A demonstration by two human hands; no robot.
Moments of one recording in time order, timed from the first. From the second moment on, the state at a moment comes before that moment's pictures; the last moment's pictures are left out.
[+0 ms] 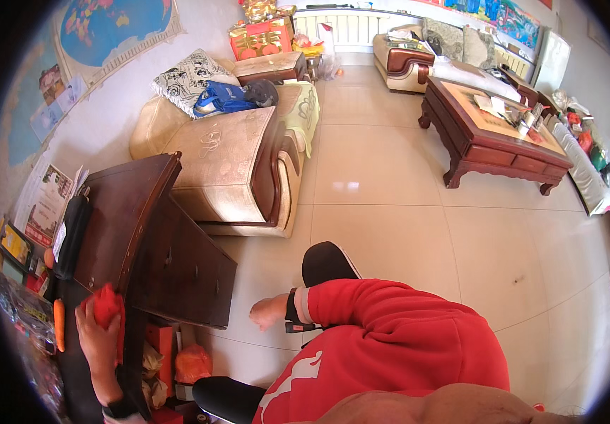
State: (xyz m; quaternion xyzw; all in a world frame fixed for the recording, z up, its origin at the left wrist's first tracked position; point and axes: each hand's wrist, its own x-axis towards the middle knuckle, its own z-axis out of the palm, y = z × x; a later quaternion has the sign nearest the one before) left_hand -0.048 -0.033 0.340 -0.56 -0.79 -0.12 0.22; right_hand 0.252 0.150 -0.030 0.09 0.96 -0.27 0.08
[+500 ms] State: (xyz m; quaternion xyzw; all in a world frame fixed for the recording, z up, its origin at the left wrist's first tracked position) left_hand -0.020 0.030 0.332 -0.55 -0.78 -0.13 0.27; right_hand 0.234 0.134 -0.037 0.02 0.95 -0.28 0.10
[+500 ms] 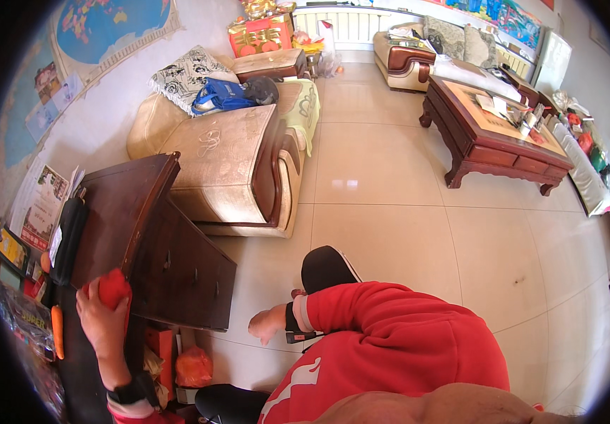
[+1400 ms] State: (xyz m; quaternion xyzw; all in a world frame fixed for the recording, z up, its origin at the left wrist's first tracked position) left_hand 0.021 -0.174 0.305 -0.36 -0.82 -0.29 0.34; right_hand 0.193 0.122 0.000 0.00 0.93 -0.35 0.02
